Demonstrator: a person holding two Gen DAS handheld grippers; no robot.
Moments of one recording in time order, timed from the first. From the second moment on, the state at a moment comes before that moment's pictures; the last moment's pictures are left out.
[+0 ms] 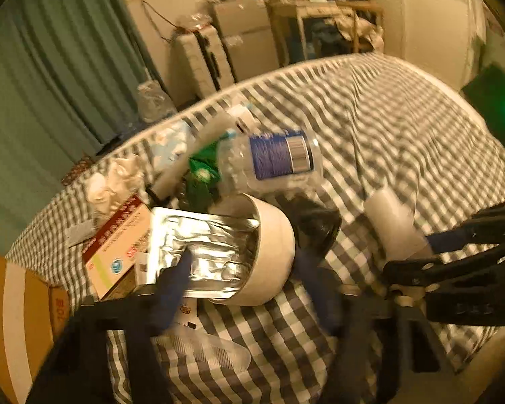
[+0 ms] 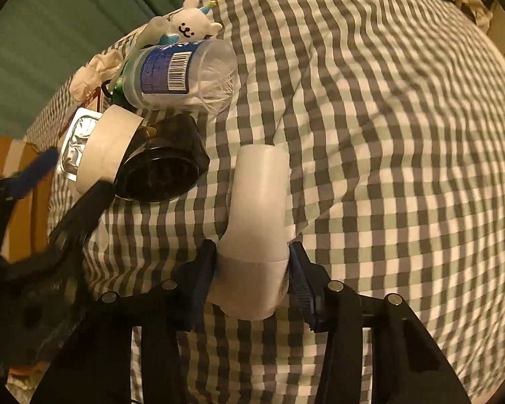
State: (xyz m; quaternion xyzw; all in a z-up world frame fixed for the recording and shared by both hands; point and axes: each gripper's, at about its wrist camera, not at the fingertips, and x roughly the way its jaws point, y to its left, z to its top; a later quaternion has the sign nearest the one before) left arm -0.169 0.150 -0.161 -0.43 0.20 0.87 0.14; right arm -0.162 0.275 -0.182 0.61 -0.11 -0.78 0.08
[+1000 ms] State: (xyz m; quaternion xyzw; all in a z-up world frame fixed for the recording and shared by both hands) left arm -0.119 0.055 0.008 -0.37 0.11 0.91 0.14; right arm -0.101 0.262 -0.047 0.55 -0.05 -0.83 0.07
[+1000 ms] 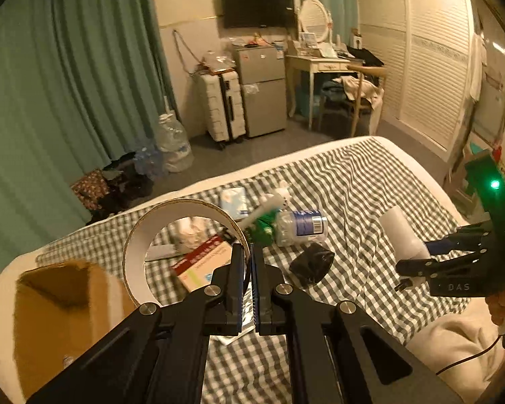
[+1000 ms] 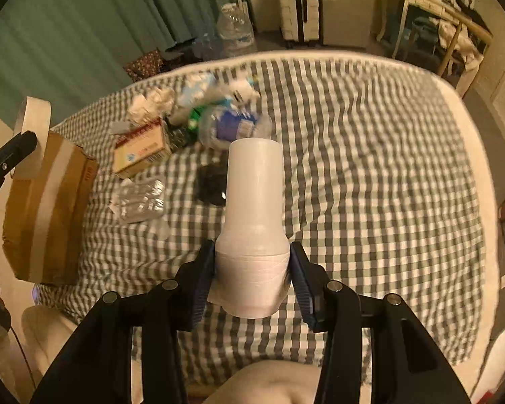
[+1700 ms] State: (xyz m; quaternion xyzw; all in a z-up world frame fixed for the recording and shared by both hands) left arm -0.070 -0.139 0.144 -0.29 0.10 0.95 0.04; right arm -0.073 -0.008 0.140 0.44 0.05 -0.87 0.22
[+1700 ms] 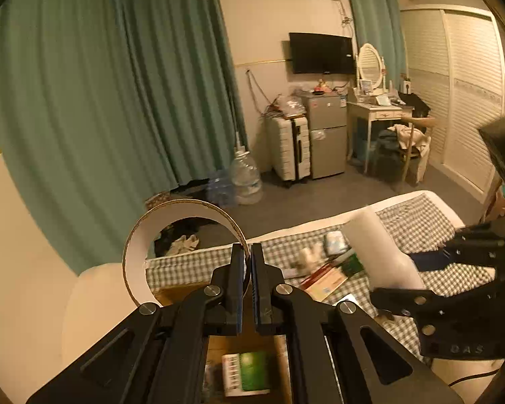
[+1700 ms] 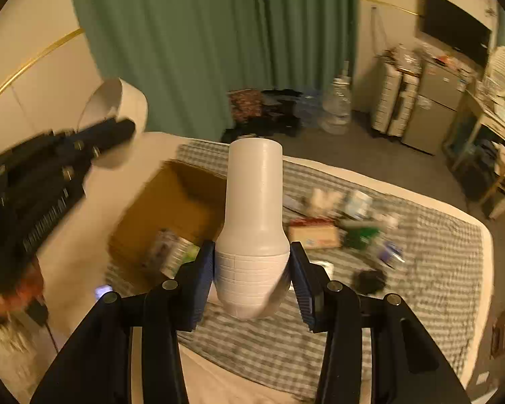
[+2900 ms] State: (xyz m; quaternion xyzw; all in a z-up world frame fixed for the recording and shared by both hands) left arm -0.094 -0.280 -0.013 -0.42 -0.01 0.90 0.09; right arm -0.200 -0.106 0.002 0.58 -0.05 -0.81 0.09
